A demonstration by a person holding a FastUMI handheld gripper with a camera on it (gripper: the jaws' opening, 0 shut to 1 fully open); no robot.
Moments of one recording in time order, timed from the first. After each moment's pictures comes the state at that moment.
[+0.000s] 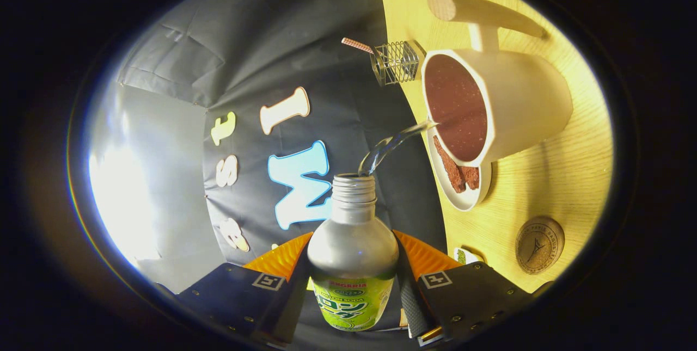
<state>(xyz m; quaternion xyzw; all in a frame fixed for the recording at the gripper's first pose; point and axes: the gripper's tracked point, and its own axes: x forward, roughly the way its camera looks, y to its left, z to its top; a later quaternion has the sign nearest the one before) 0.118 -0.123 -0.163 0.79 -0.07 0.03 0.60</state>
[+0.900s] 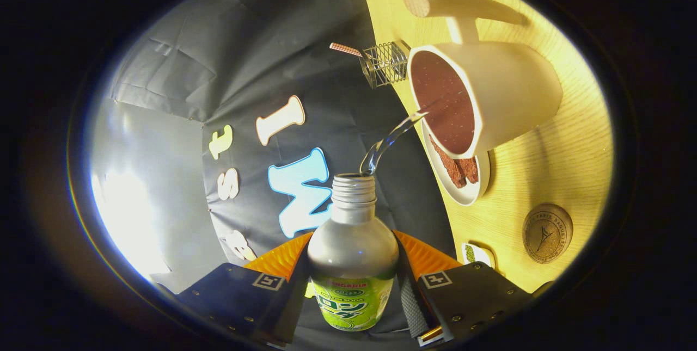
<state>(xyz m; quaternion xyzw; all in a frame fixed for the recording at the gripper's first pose) 0.118 -0.124 -0.161 0.82 -0.08 0.02 0.57</state>
